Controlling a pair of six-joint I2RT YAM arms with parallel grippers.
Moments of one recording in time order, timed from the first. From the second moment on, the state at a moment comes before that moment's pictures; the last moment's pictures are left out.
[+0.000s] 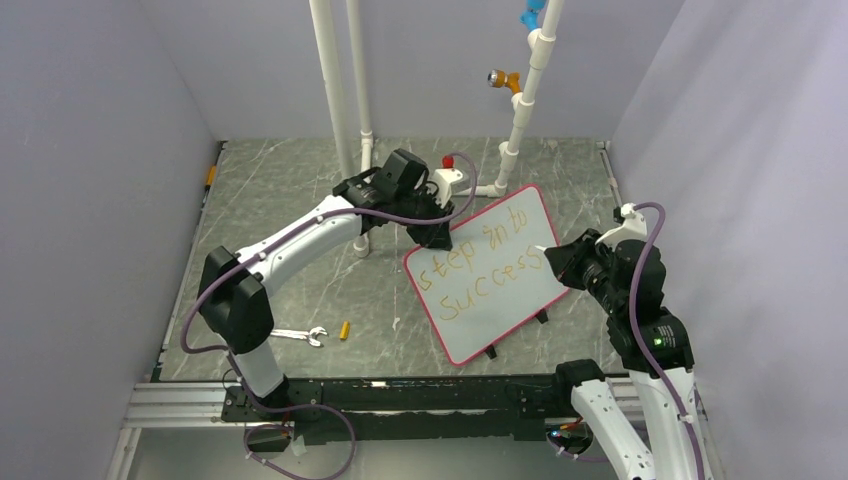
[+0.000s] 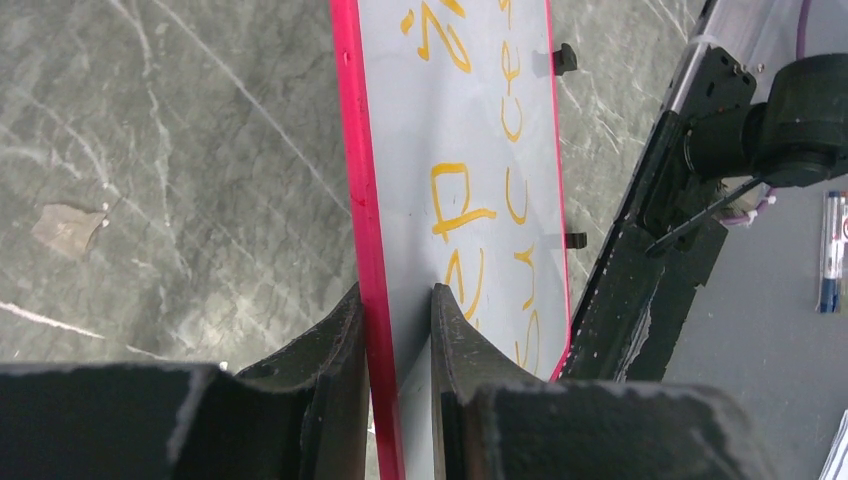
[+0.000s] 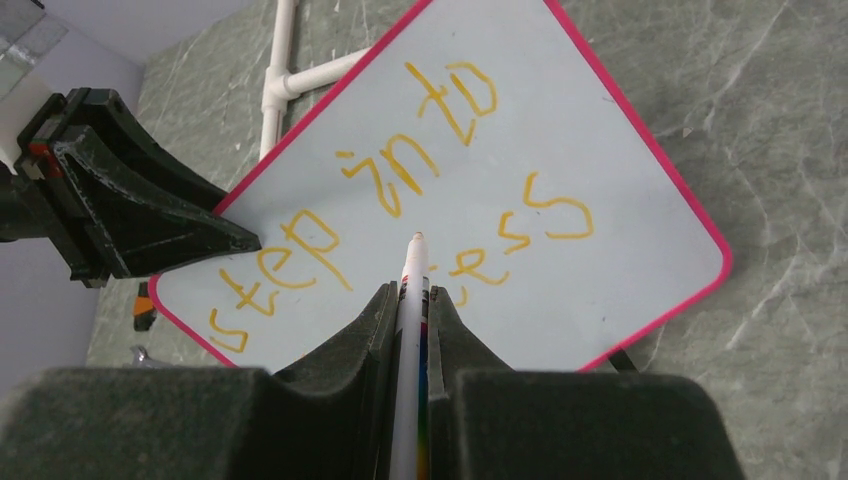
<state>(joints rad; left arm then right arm) -0.74 1.72 1.56 -0.61 0.48 0.01 0.15 0.56 0.93 -0.76 -0.07 0.51</state>
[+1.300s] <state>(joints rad) -0.80 1.82 1.64 -0.69 0.43 0.16 0.15 0.55 0.92 -0.76 -0.03 0.51</state>
